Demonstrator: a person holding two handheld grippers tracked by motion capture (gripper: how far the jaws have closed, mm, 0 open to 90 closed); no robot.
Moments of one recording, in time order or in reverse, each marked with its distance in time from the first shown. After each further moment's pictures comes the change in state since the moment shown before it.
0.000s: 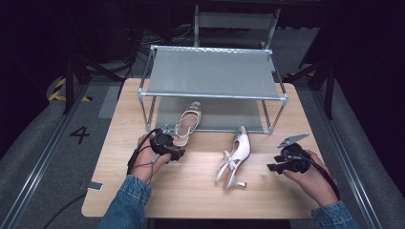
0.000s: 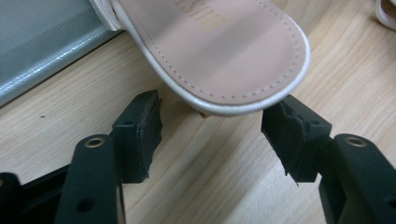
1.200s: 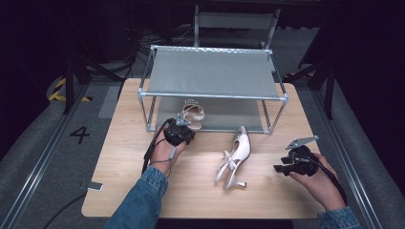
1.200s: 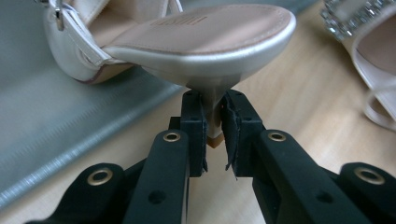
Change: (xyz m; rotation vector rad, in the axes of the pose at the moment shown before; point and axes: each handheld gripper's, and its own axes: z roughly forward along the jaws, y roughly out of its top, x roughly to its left) left arm -0.015 0.049 0.016 -0.143 0.075 0.027; right arm -0.006 -0.015 -0.012 -0.018 -0.029 0.040
